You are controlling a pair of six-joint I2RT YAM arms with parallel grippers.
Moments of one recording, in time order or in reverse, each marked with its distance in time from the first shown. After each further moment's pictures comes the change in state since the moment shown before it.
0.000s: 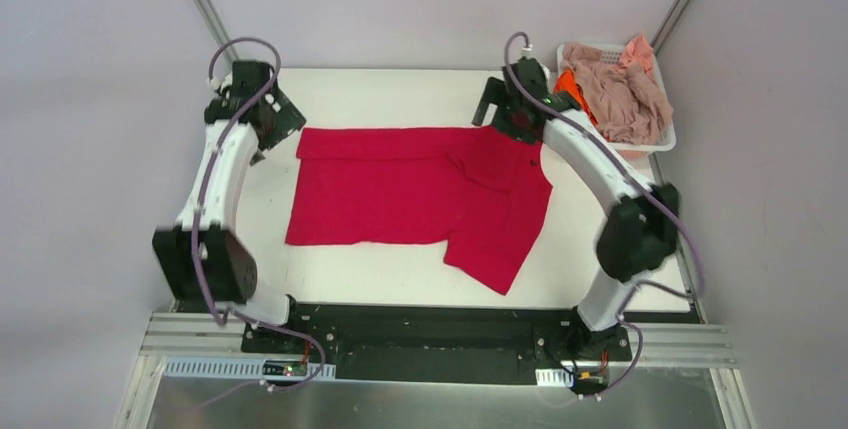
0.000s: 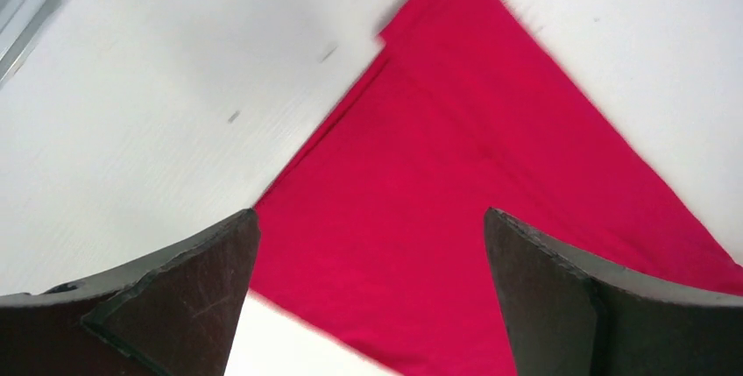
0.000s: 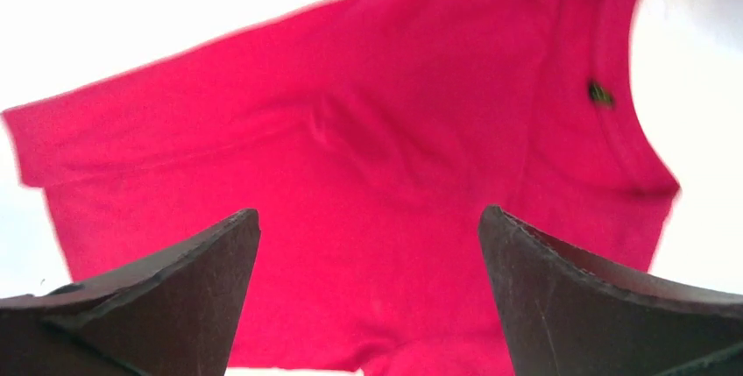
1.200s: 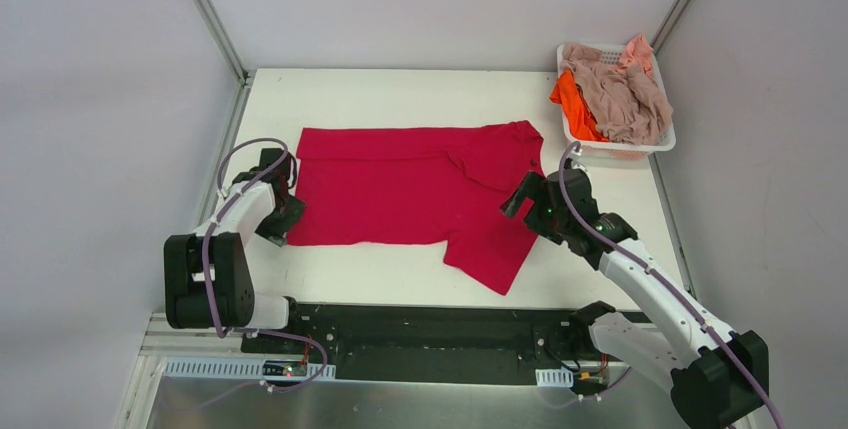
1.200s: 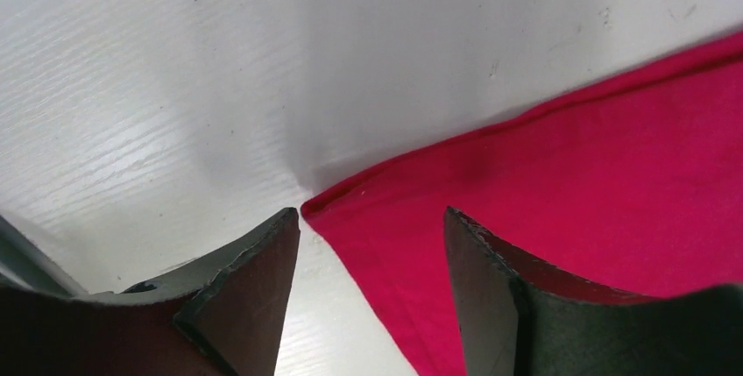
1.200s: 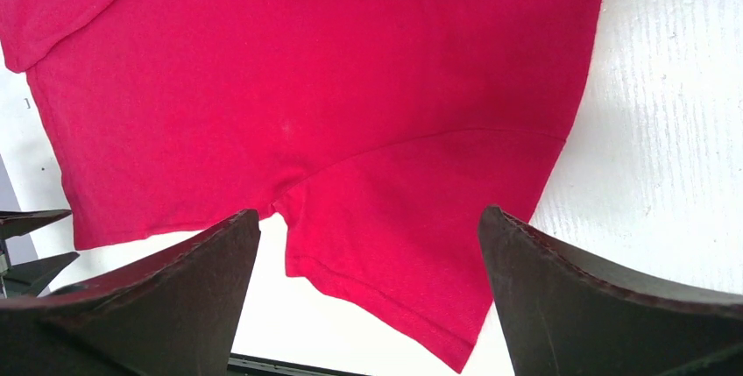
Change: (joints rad) left arm 0.013 -0.283 -0.780 0.126 -0.111 -0.442; right arm 0.068 -0.918 -1.006 0.172 -0.063 0.220
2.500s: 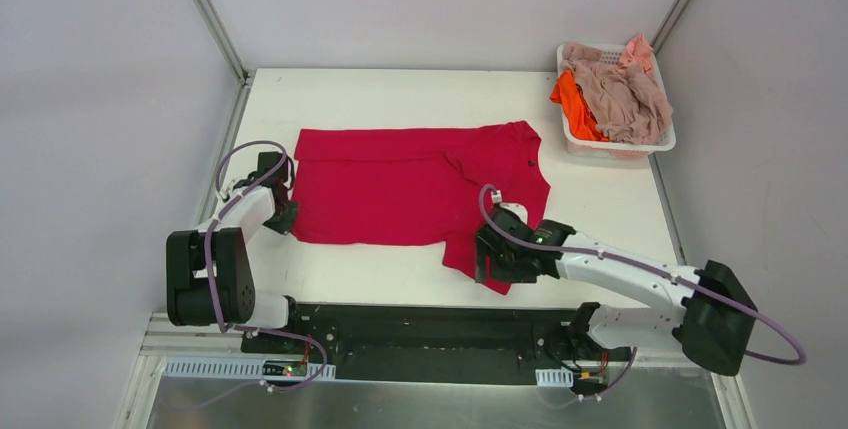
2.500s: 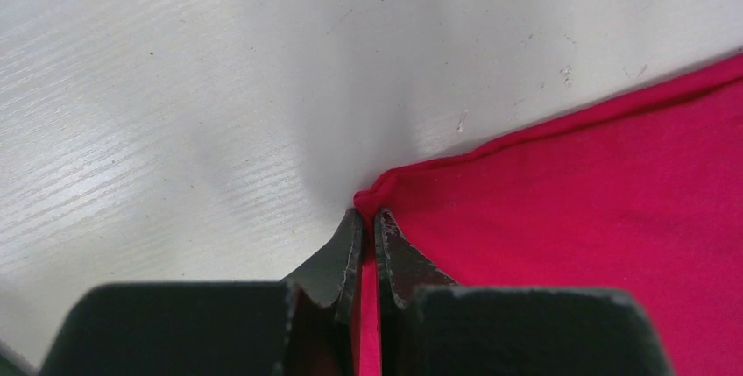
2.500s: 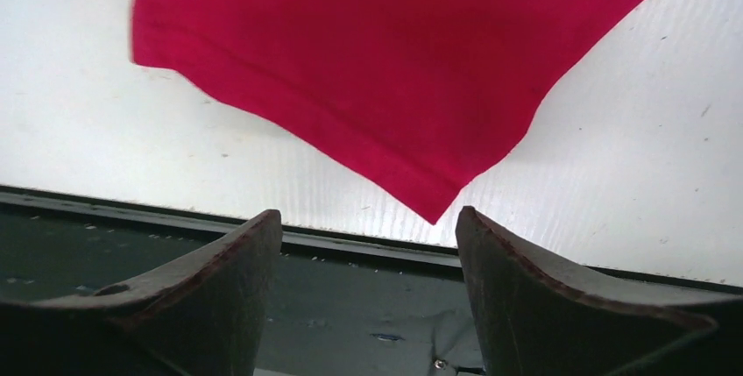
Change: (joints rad) left arm 0.026 0.050 -0.061 0.185 0.009 -0.003; right arm 0.498 0.200 0.061 -0.283 0.083 0.053
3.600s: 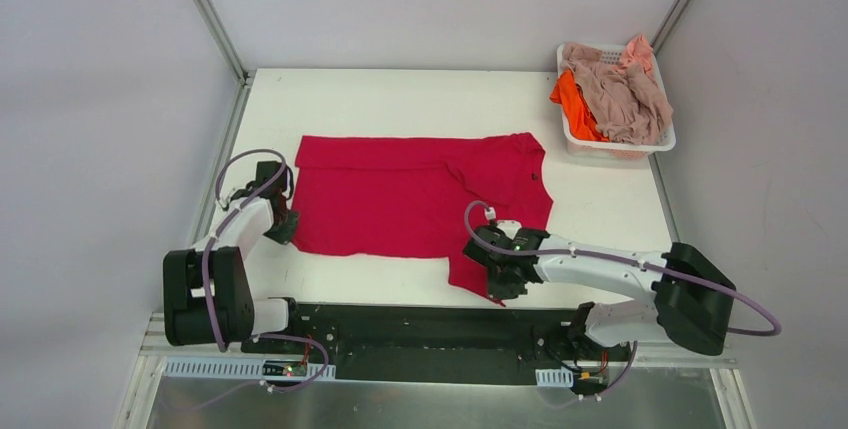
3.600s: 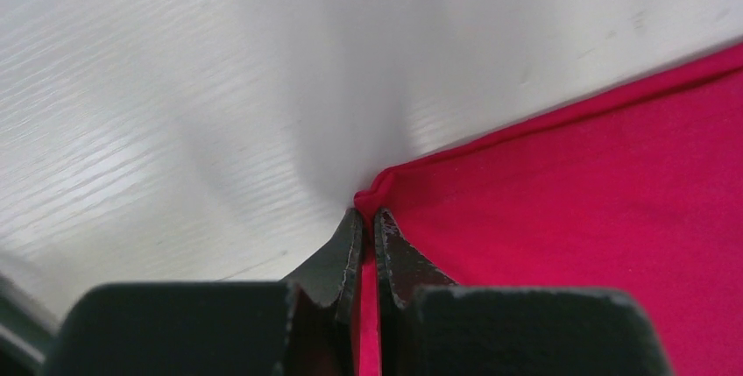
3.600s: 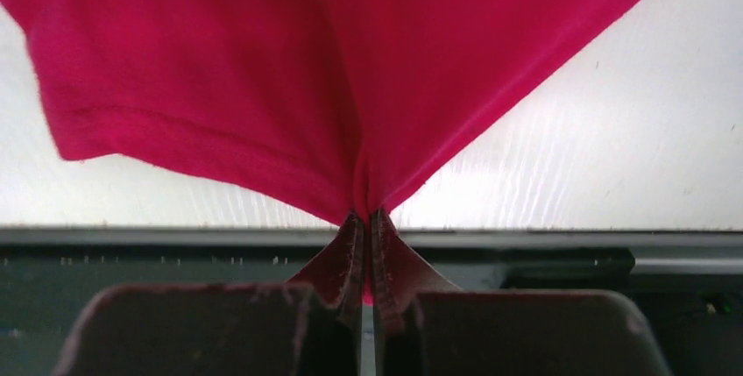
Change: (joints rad) left arm 0.006 -0.071 -0.048 -0.028 0.003 0.021; right arm 0.115 0.188 -0.025 -0.021 0.042 0.143
